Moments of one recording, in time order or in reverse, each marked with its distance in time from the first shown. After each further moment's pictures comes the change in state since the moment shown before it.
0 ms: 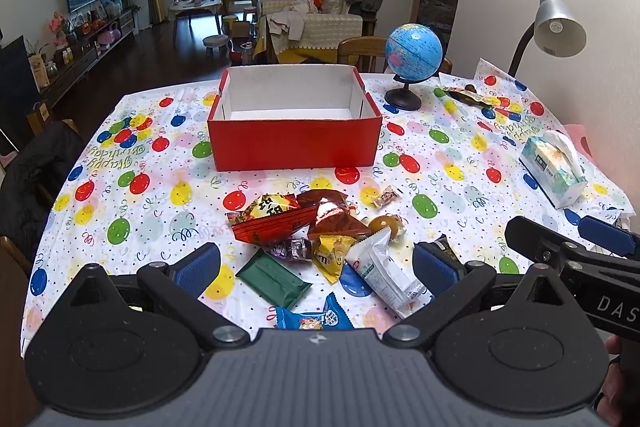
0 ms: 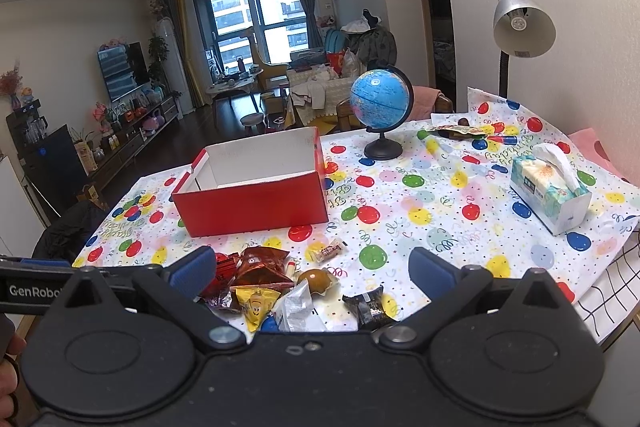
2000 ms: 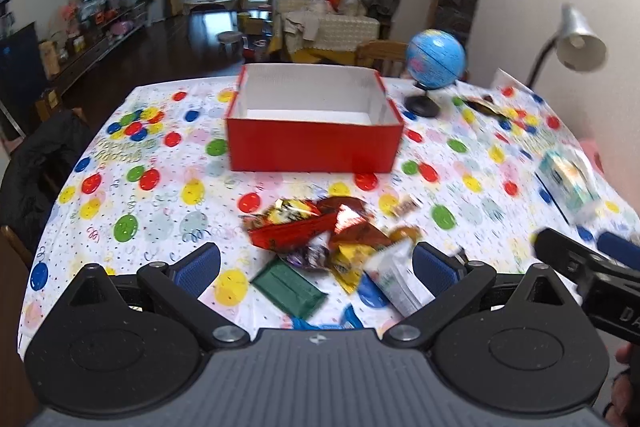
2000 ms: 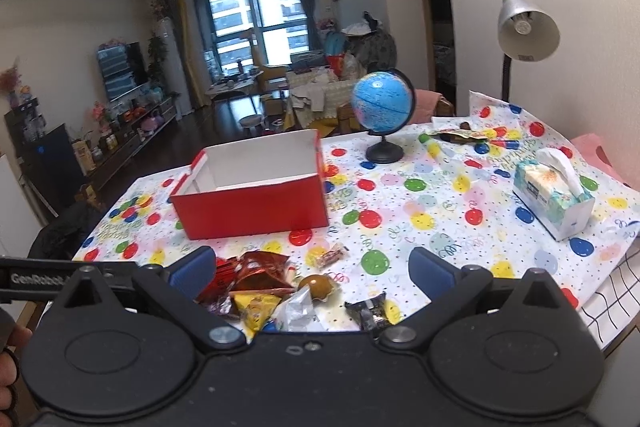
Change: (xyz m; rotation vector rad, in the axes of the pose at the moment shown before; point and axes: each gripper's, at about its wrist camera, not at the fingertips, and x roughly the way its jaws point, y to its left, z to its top) left arm 0.021 0.026 0.002 -0.072 -0.017 0.029; right arm 0.015 0.005 0.002 0.007 -0.003 -0.034
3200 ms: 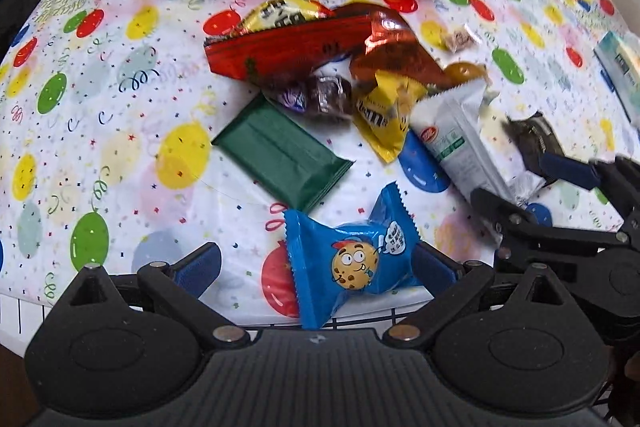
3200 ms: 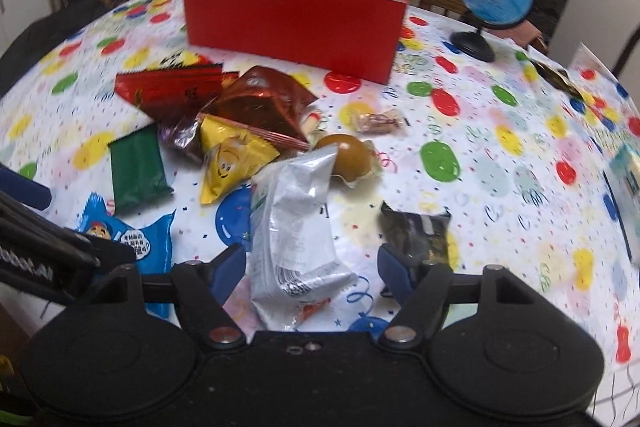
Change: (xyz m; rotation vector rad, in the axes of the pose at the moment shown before) left arm 0.150 0.002 -0.066 0.006 0.464 -0.009; right arm 0.156 0.019 -0.088 -0.429 0.375 0.057
